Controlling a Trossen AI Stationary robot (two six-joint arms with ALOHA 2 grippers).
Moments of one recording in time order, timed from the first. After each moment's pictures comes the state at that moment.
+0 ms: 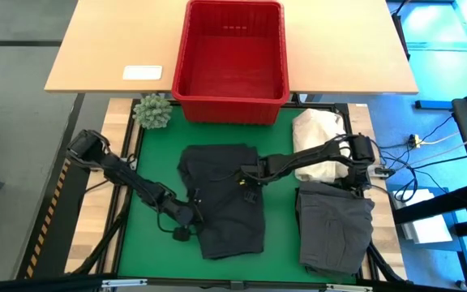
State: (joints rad) left arm -0.51 1.65 0.60 0.07 -0.20 -0.31; right arm 0.07 1.96 1.27 -0.59 0.06 0.38
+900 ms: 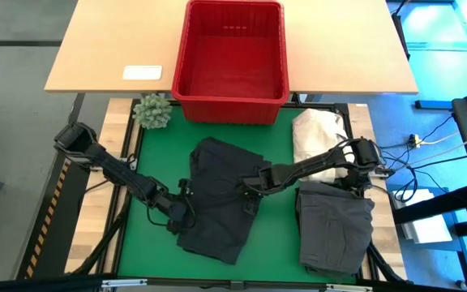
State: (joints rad) left arm -0.51 1.44 0.59 -0.15 -0.35 -0.27; right arm 0.18 1.93 1.27 -0.53 0.06 0.44
